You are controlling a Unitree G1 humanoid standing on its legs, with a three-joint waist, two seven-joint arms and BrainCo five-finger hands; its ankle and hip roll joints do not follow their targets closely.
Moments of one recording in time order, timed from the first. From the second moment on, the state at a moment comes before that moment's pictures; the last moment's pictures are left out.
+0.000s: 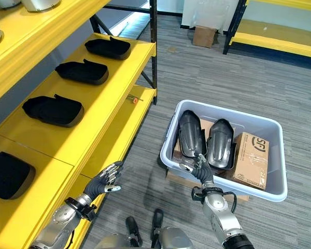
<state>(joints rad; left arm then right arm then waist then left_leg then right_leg) 0.16 0.46 -0.36 0.19 -0.48 -0.25 -0.26 -0.01 -0.41 0.29 0.24 0.47 -0.05 -0.21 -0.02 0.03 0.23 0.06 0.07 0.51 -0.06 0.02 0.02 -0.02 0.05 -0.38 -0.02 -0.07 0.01</state>
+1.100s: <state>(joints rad) 0.21 0.45 -0.31 0.26 -0.46 -0.29 -0.23 0.00 -0.55 0.19 0.26 0.13 -0.07 -0.53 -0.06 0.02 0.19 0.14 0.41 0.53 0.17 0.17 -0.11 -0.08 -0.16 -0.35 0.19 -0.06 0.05</state>
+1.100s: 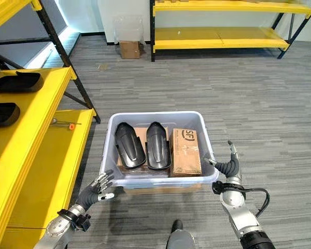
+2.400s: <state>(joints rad) 0.13 0.53 -0.31 0.27 -0.48 -0.28 -0.24 -0.03 -0.42 0.30 0.21 0.21 -0.12 -0.31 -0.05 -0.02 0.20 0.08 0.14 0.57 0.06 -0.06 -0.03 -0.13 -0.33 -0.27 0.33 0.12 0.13</state>
